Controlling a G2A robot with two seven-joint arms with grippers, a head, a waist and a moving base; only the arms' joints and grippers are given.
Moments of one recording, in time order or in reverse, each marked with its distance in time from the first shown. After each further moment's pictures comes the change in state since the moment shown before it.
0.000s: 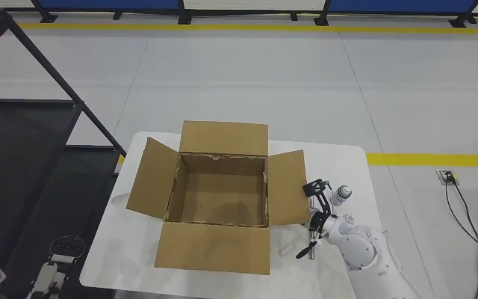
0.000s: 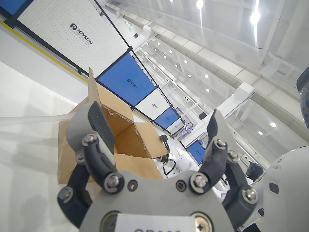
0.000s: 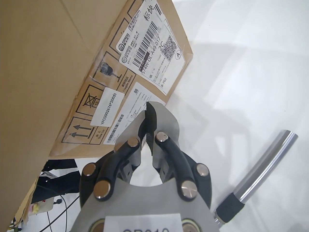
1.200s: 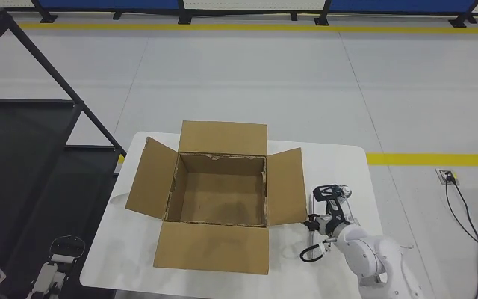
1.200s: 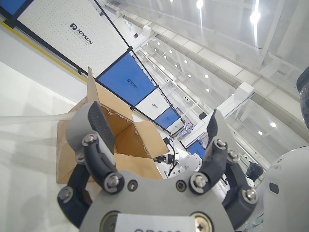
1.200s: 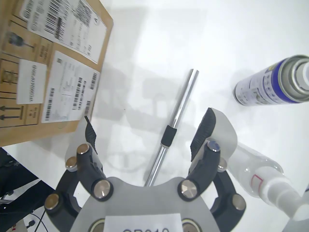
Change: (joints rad) left arm 0.000 0.000 0.000 0.000 0.000 0.000 0.000; right arm -0.137 0.038 0.023 -0.346 -0.341 0.484 0.288
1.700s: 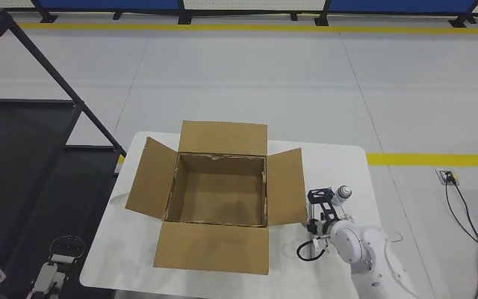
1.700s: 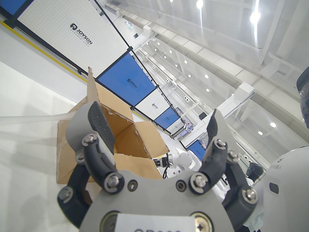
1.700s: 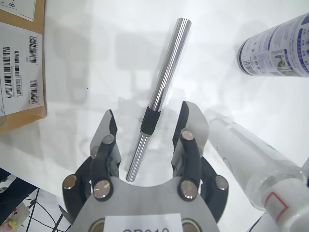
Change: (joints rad) left arm 0.000 0.000 0.000 0.000 0.000 0.000 0.000; right arm 0.100 0.001 -0.078 0.139 -0.082 0.077 0.147
